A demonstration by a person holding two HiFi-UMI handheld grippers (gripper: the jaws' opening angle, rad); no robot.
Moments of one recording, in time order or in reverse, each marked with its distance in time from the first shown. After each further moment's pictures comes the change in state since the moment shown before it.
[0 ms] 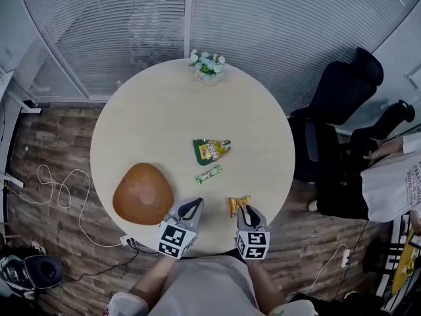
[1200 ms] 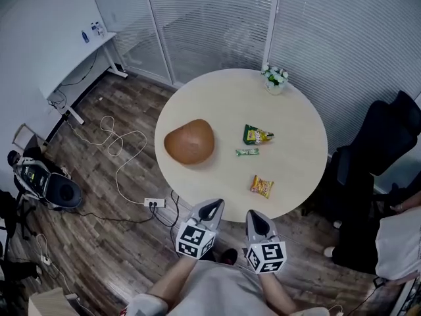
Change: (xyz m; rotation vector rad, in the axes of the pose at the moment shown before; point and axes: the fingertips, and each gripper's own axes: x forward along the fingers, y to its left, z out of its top) left arm -0.121 -0.178 -0.016 -0.079 -0.187 0.464; right arm -0.208 0.052 0.015 -0.135 -0.245 0.597
